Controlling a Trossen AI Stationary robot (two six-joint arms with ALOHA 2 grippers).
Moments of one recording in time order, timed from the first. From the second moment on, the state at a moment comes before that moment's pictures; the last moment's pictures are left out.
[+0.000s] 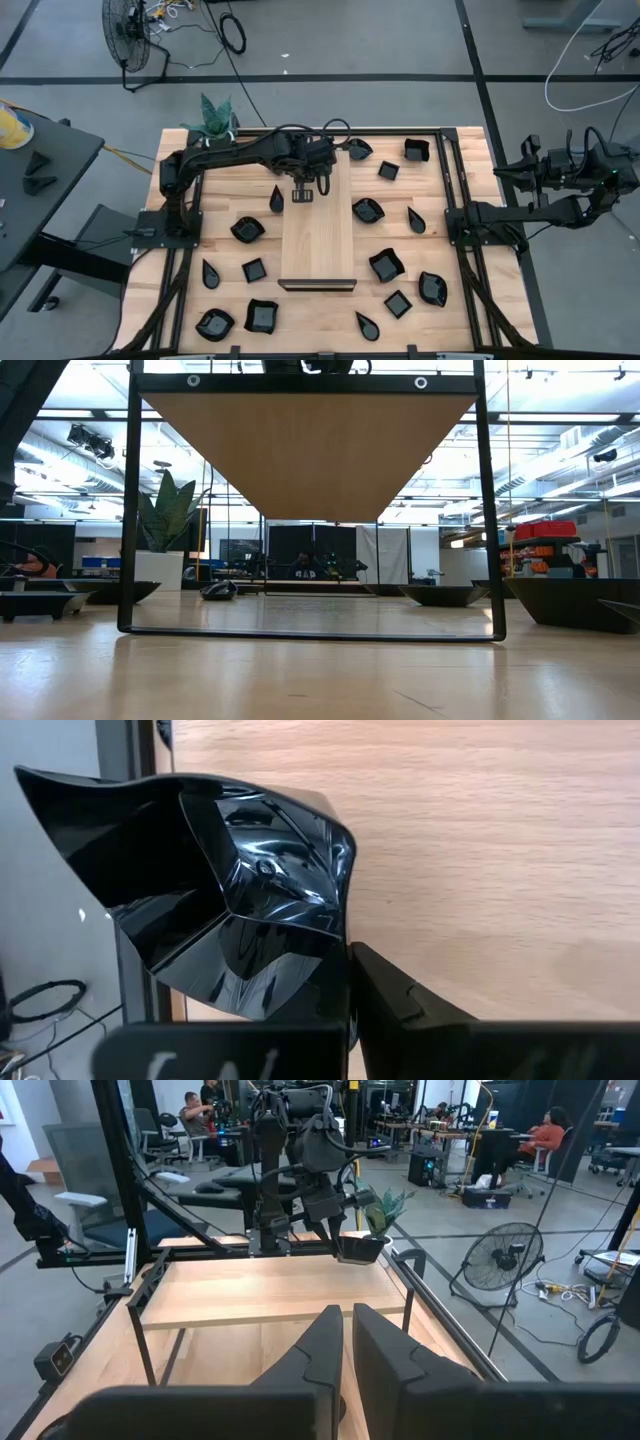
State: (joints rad) left arm 0.18 1.92 1.88 -1.18 -0.27 0.25; right arm -0.01 0.11 1.16 -1.17 0.11 -0.01
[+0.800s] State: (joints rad) left arm 0.18 1.93 1.88 -1.15 -0.27 0.26; right arm -0.01 0.11 1.16 -1.17 0.11 -0.01
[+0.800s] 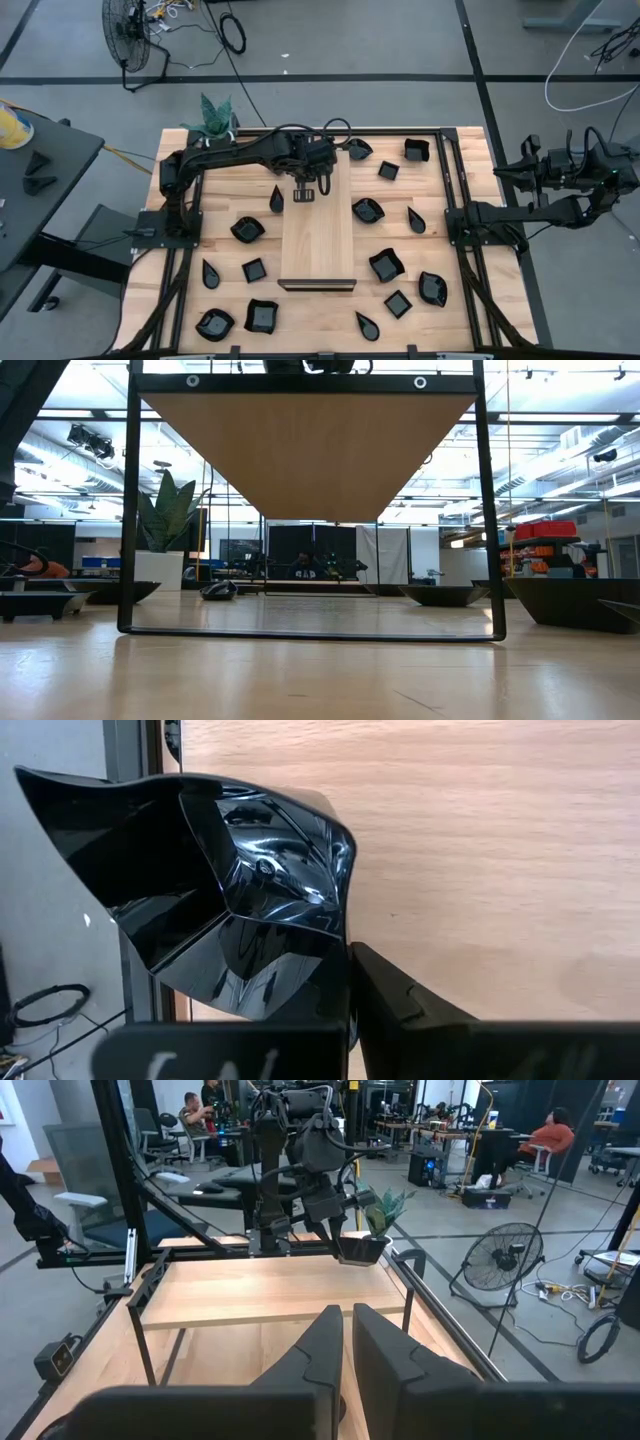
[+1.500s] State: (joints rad) left arm 0.18 1.95 1.88 -1.17 -0.28 0.28; right arm -0.01 0.11 1.16 -1.17 0.11 -0.01
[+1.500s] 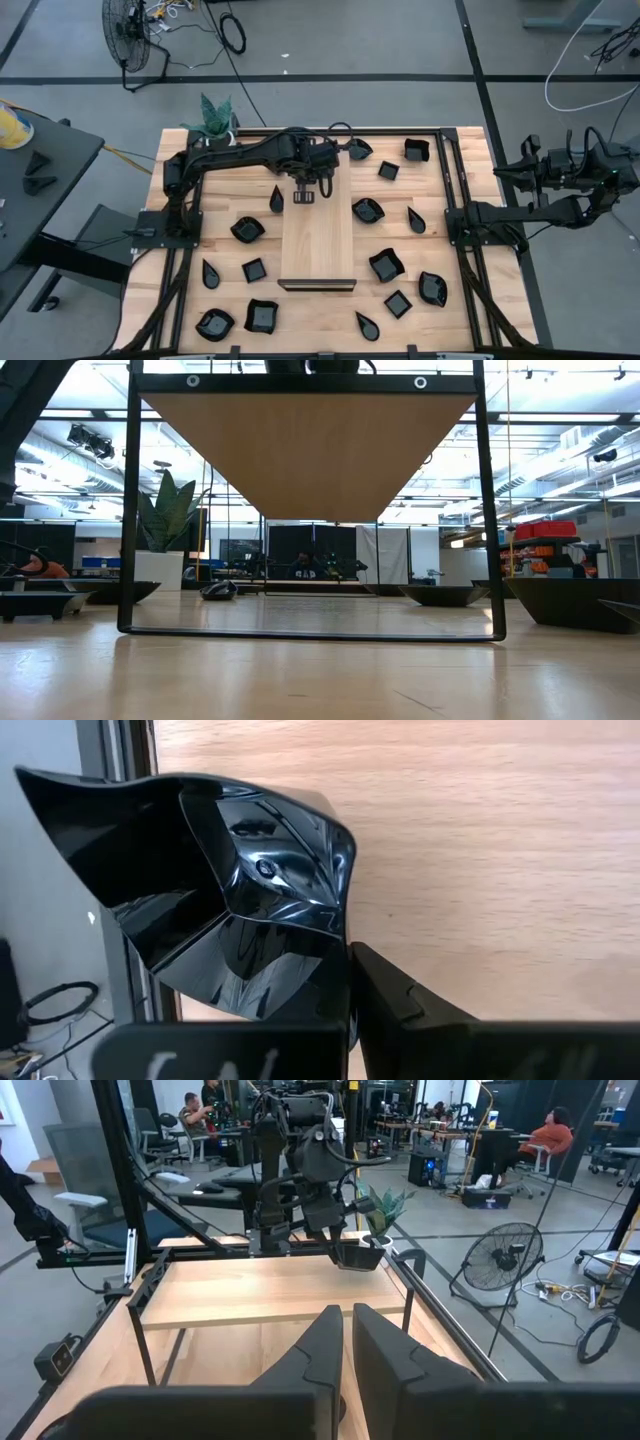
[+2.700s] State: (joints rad) left arm 0.17 1.96 1.88 -1.18 -0.32 0.27; right arm -0.01 0.11 1.16 -1.17 0.11 -0.01
